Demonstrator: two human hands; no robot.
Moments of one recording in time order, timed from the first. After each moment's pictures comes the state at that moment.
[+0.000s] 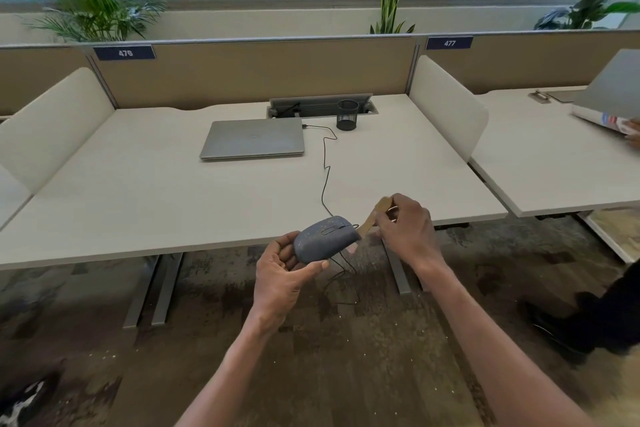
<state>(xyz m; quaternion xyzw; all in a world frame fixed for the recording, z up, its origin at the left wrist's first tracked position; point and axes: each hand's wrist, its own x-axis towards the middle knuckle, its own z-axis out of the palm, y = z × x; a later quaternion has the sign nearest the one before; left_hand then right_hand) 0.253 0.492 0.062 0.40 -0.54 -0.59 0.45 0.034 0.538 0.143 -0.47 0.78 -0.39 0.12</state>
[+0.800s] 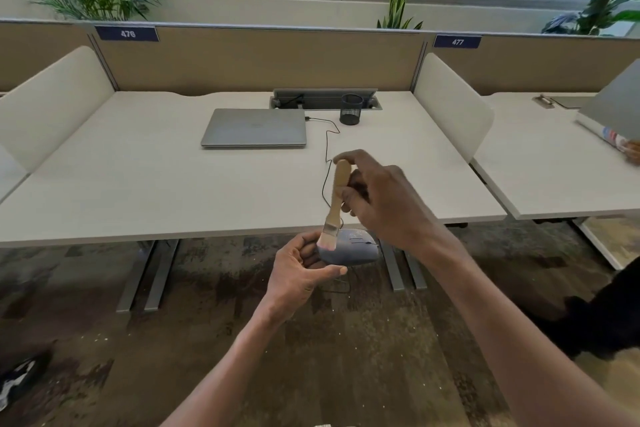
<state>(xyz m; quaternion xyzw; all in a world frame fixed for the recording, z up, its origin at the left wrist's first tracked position) 0.239 0.504 0.068 0.37 -0.57 -0.62 0.38 0.073 0.537 0.216 -0.72 0.59 -0.35 0.09</state>
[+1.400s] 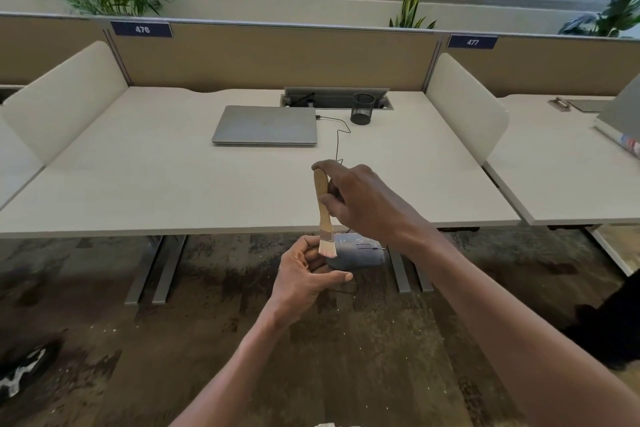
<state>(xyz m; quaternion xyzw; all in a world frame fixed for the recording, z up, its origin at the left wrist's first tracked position) 0.249 0.503 0.061 0.38 -0.55 -0.63 0.38 0.104 0.504 0.211 -0.77 0.59 -0.24 0.07</state>
